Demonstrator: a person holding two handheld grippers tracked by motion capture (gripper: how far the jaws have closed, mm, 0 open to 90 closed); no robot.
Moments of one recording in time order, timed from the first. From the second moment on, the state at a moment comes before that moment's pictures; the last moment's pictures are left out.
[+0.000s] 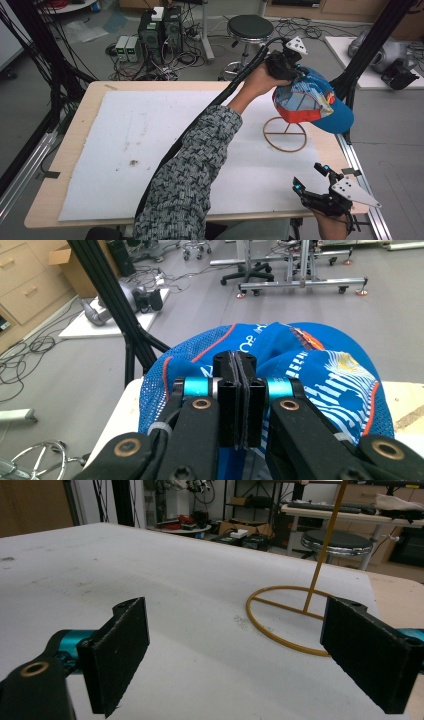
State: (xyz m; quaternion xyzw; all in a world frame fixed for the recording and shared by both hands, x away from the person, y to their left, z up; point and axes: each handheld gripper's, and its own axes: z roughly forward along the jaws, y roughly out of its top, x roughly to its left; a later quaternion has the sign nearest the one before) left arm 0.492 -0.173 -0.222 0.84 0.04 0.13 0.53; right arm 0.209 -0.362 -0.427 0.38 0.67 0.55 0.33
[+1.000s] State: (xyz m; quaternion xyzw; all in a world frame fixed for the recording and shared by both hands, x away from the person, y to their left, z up) left arm 0.503 -0.169 -0.228 0.83 0.05 0.09 0.55; right arm 0.209 -0.363 -0.426 0.38 0.67 0.55 0.33
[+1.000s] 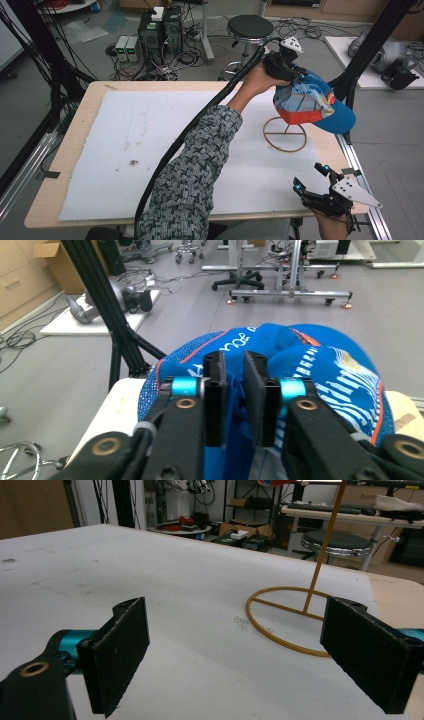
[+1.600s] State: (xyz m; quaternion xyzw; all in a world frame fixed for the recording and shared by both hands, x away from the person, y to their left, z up) left arm 0.506 -0.134 -0.208 0.84 0.06 0.11 0.54; right arm 0.210 -0.361 -0.426 0.37 0.67 0.55 0.33
